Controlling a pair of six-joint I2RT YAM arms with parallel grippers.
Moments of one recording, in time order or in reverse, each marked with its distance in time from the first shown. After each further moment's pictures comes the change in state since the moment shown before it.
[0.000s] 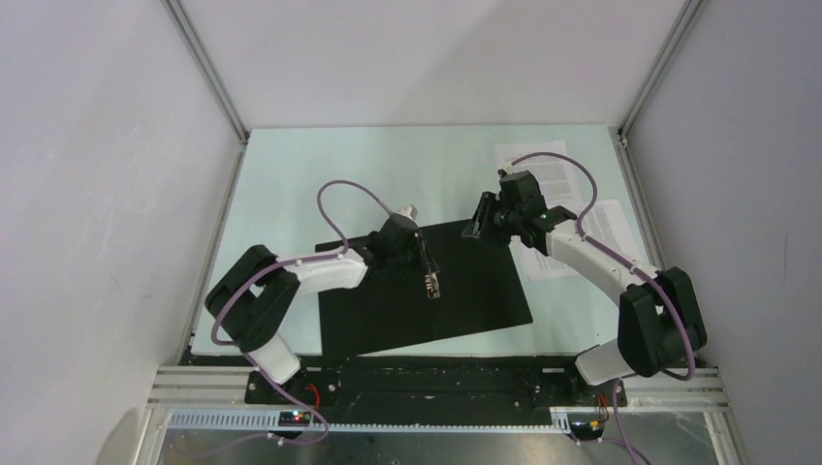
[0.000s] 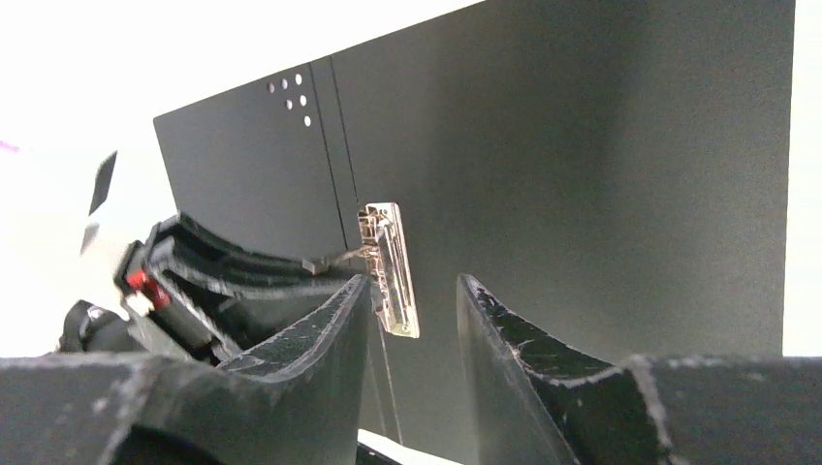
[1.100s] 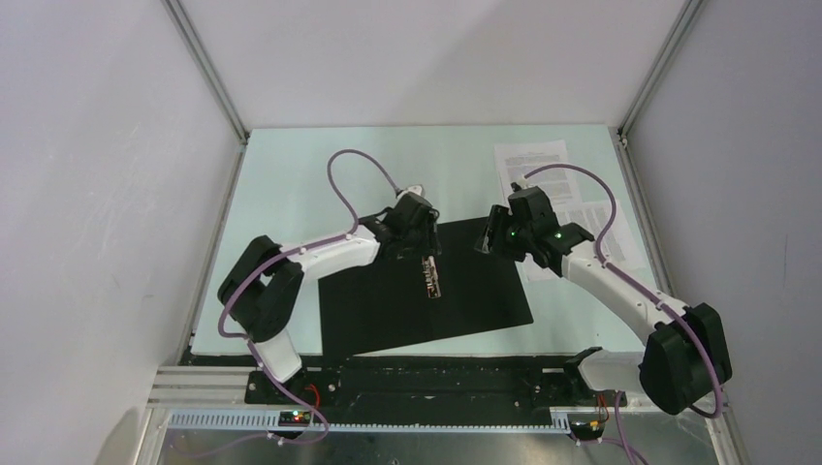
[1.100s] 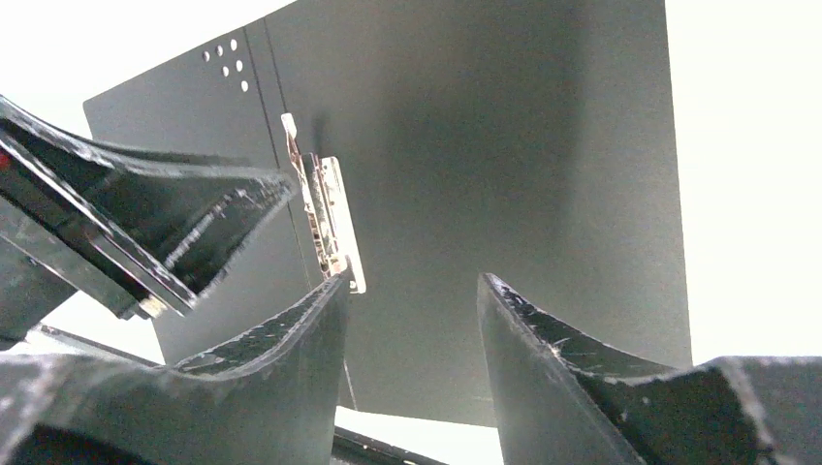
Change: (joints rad) left arm 0.042 0.086 0.268 -0.266 -0.145 0.131; right arm 0.039 -0.187 -0.102 -0.110 0.141 -0.008
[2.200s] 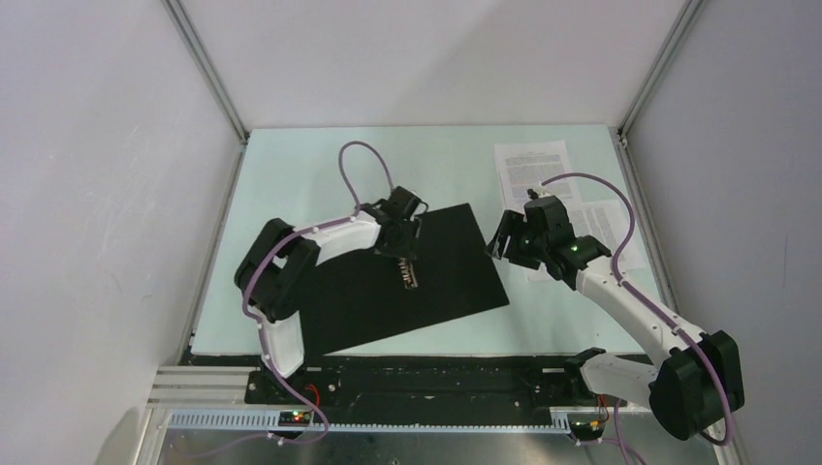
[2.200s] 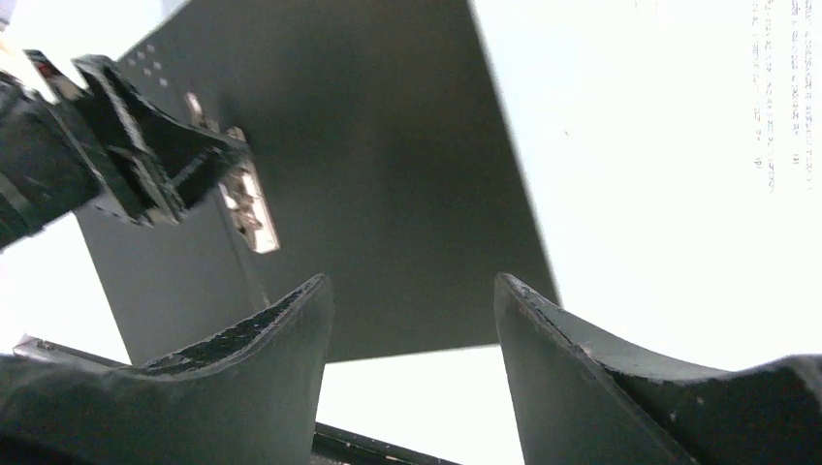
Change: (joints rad) left arm 0.051 0.158 0.106 -0.198 -0.070 0.261; right arm -0.047 -0.139 -0.077 -0.027 0.022 -0.011
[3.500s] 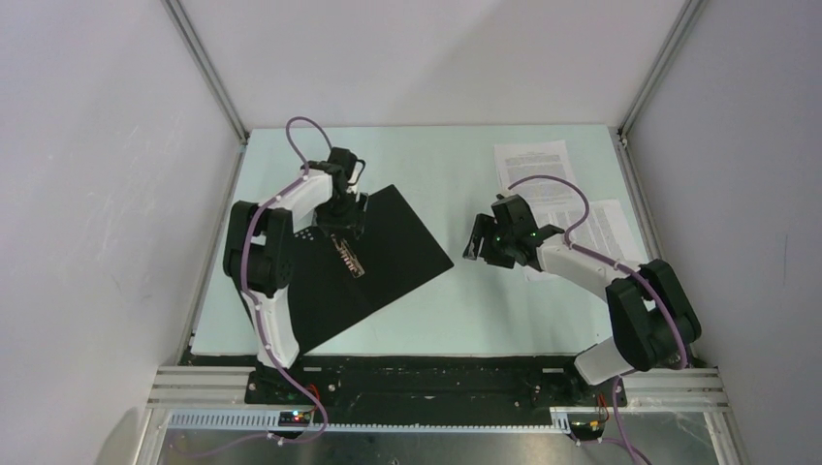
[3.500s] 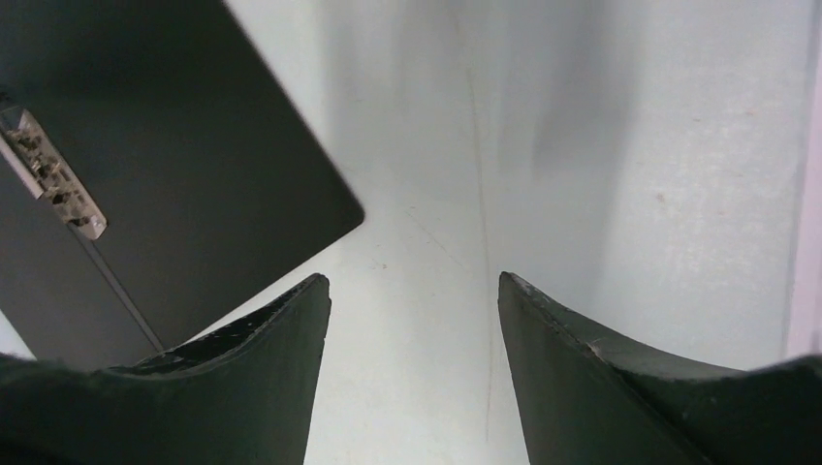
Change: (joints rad) left arm 0.434 0.101 0.253 -0.371 0.044 0.326; right arm 0.056 0.356 0.016 0.227 -0.043 0.027
